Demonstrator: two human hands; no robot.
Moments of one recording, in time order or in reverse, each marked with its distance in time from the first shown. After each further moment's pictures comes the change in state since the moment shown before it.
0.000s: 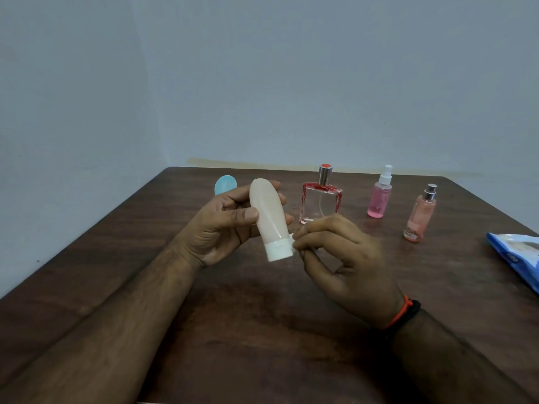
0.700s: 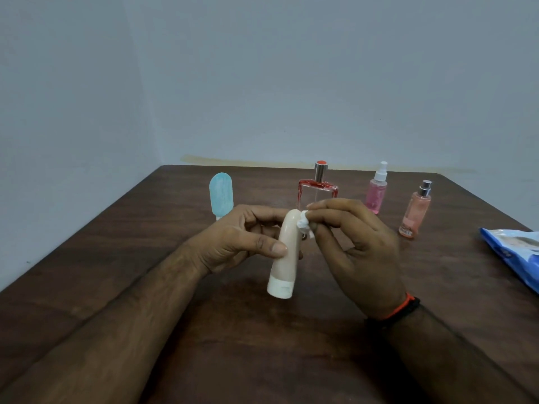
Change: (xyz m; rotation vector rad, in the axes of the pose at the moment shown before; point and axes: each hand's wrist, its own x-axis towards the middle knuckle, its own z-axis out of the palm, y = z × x) left_hand 0.002 -0.011 0.018 0.243 -0.110 -0.206; right_hand 0.002 0.004 -0.002 -0.045 0.232 0.086
